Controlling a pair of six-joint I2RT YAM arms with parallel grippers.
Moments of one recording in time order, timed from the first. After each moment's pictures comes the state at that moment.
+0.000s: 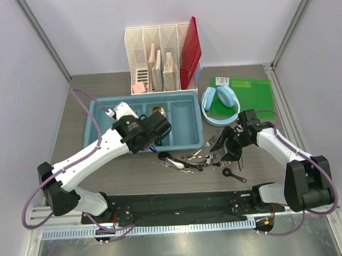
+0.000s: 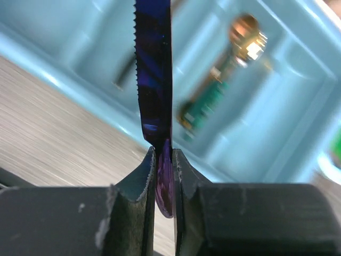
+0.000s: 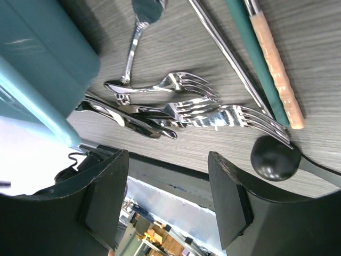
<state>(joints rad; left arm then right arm) -0.98 1.41 1.43 -1.32 -0.79 -1.60 0.14 1.28 0.71 -0.69 -0.50 0.76</state>
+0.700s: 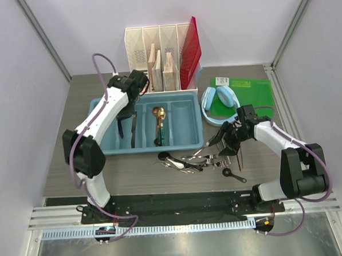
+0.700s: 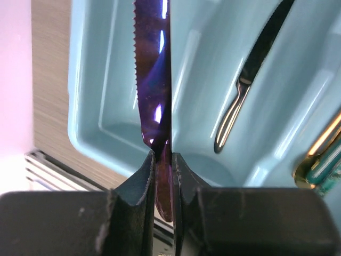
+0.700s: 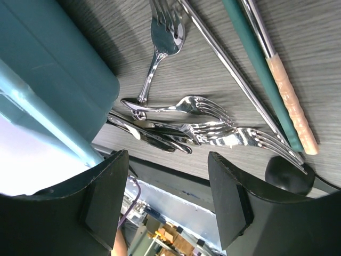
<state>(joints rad) -0.47 1.78 1.75 -1.33 -0.61 -0.60 0.13 1.38 0.78 -0.64 -0.52 0.78</state>
